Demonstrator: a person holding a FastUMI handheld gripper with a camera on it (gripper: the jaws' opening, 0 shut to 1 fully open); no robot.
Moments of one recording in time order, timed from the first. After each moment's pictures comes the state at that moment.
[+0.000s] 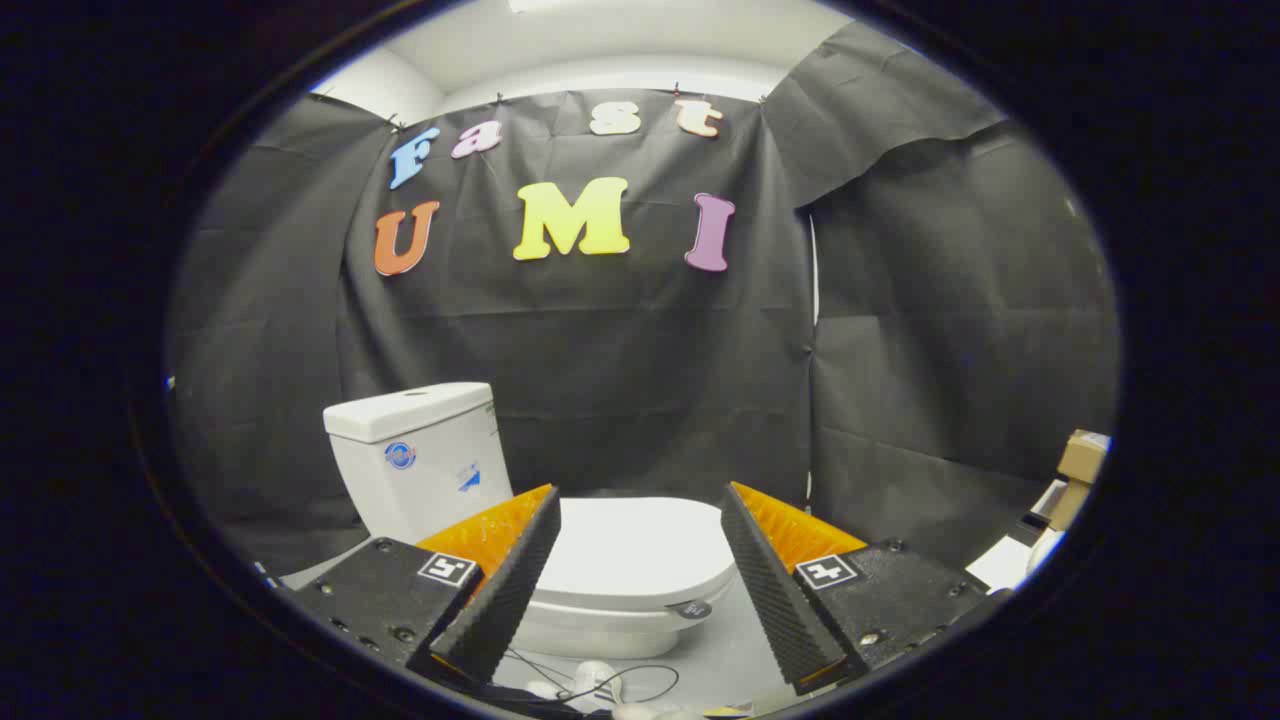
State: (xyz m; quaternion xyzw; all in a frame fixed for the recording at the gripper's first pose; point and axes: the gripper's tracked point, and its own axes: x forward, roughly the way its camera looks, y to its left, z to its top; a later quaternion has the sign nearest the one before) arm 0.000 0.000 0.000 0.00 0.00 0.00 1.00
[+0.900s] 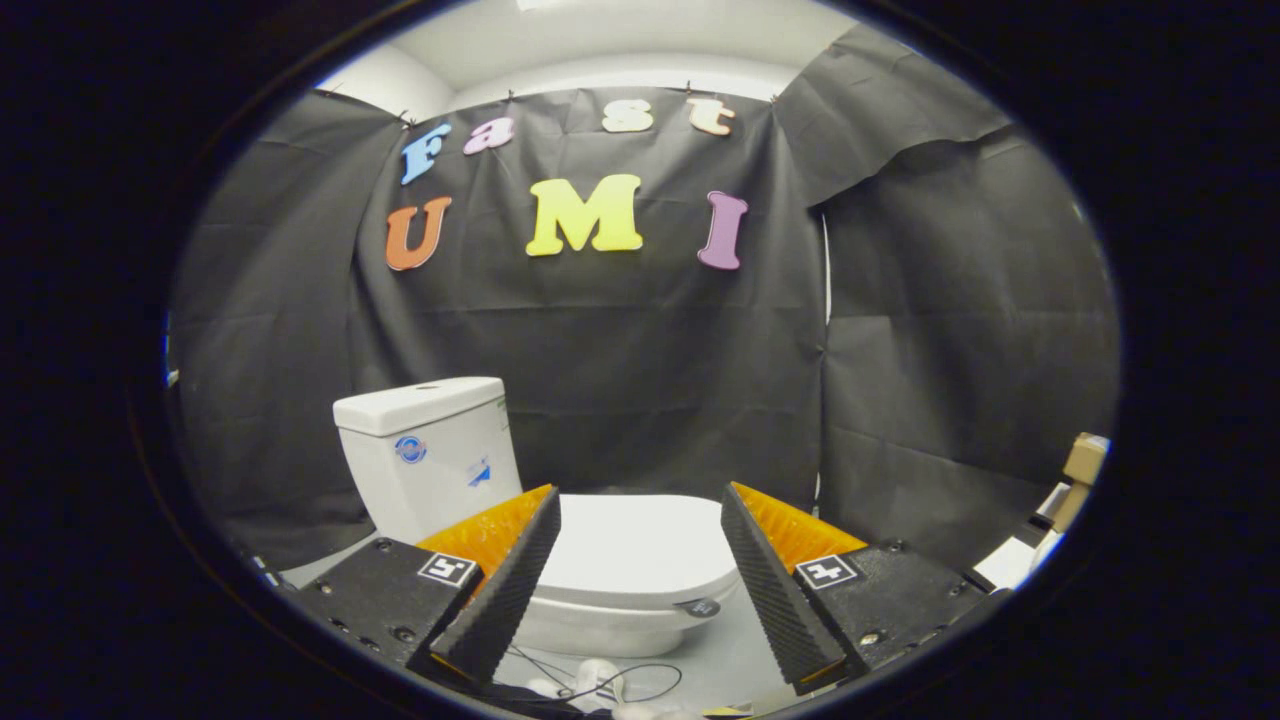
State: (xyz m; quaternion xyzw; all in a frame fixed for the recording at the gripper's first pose) arm 0.004 0.013 -0.007 -0.01 0.00 0.02 1.00
